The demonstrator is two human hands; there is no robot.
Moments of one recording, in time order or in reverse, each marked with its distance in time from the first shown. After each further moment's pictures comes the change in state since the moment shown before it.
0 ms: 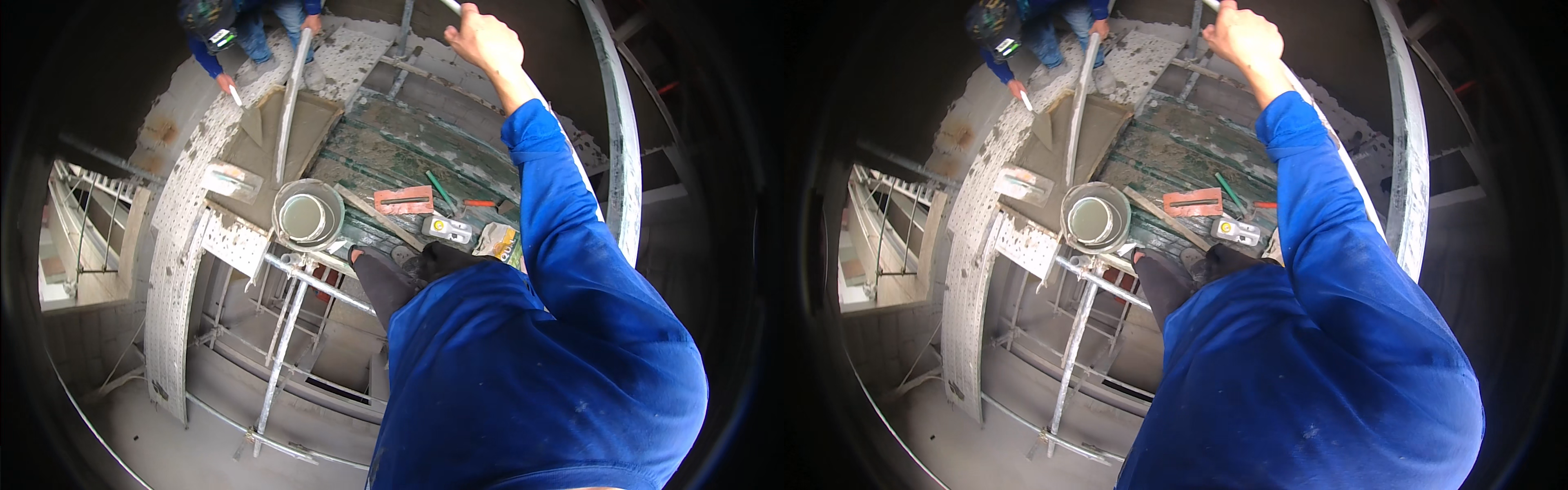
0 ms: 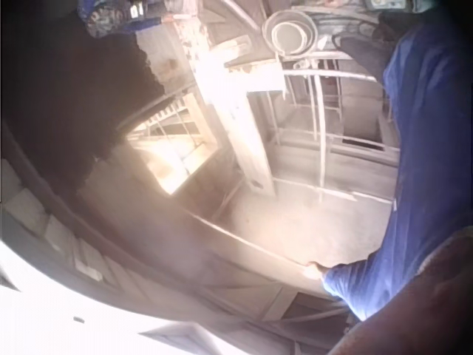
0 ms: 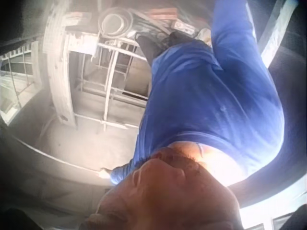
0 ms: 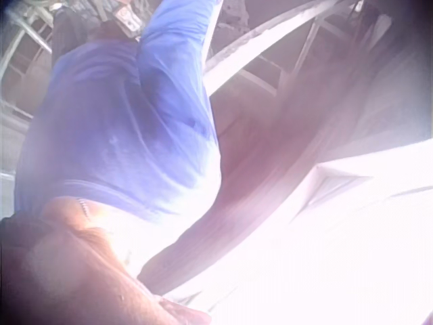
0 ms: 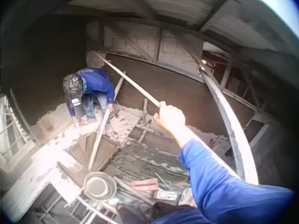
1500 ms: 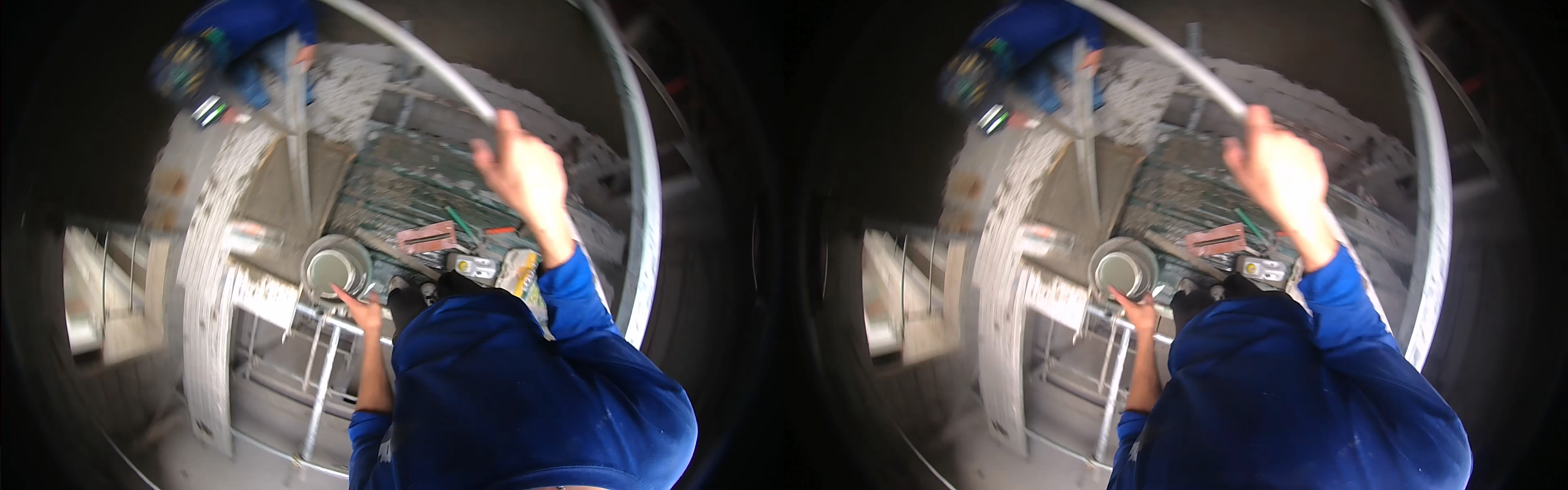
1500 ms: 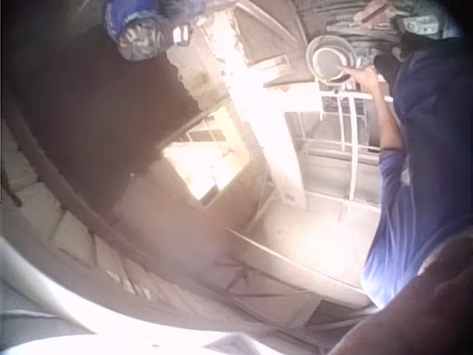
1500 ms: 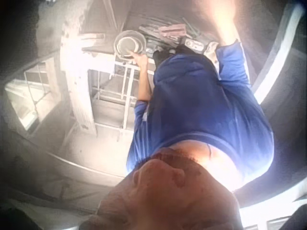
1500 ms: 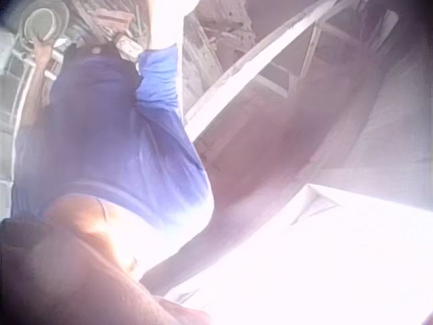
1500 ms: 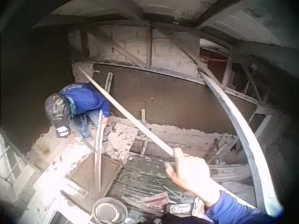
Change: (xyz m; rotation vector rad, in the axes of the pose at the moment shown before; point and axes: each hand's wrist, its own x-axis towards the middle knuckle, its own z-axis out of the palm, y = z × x) left_hand -0.109 0.798 -0.086 -1.624 -1.016 0.205; right_hand 0.010 -0.006 -0.010 0.081 -0.239 0.114
